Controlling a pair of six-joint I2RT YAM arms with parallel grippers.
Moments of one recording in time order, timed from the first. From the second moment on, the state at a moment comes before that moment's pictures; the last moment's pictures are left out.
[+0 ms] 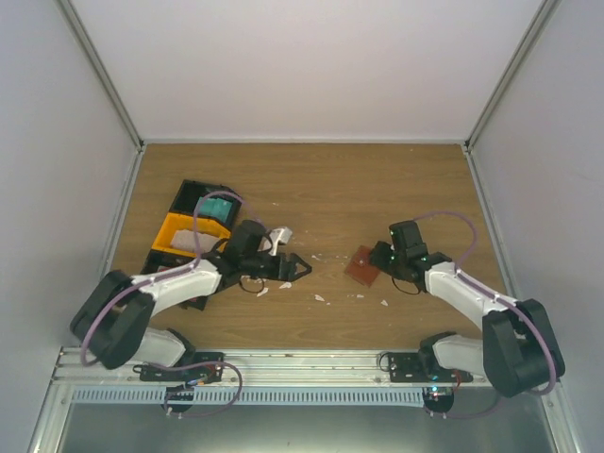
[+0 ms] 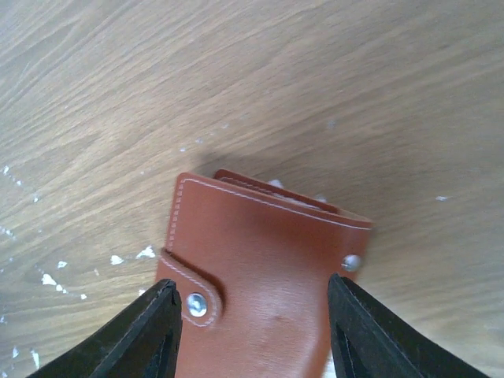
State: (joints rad) left arm -0.60 1.32 0.59 0.04 0.56 -0.62; right arm 0.34 1.25 0.56 -0.27 -0.06 0.75
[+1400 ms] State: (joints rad) left arm -0.79 2.03 1.17 -0.01 0.38 -0.58; right arm 0.16 1.46 0.23 0.53 -0.74 0.75
